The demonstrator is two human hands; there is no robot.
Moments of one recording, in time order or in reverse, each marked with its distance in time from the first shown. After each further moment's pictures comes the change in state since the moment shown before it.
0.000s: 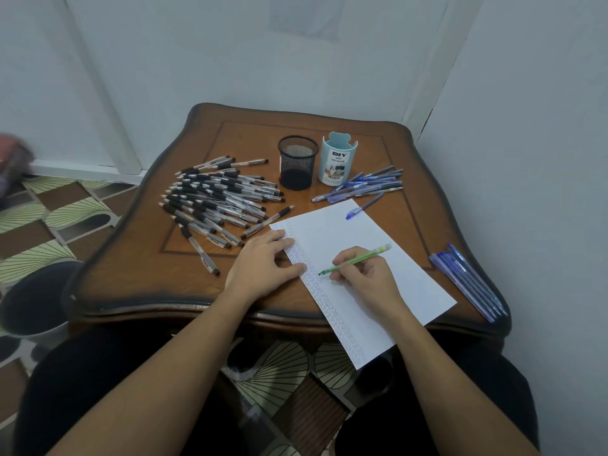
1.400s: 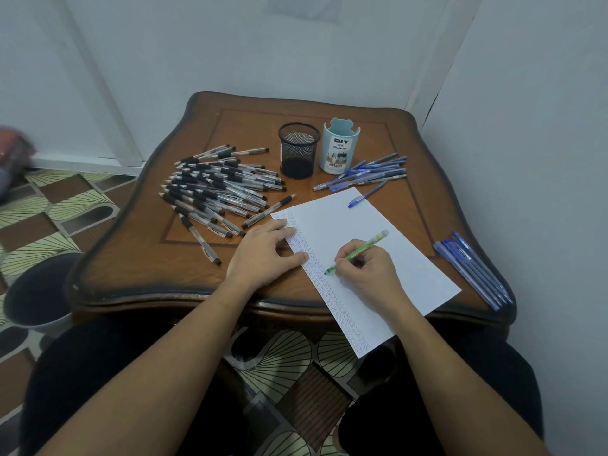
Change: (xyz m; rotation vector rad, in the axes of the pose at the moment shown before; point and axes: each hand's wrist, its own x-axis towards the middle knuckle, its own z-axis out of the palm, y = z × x) left_hand 0.001 0.000 0.001 0.000 -0.001 -0.005; right_hand -0.003 0.007 0.002 -0.155 0.013 -0.049
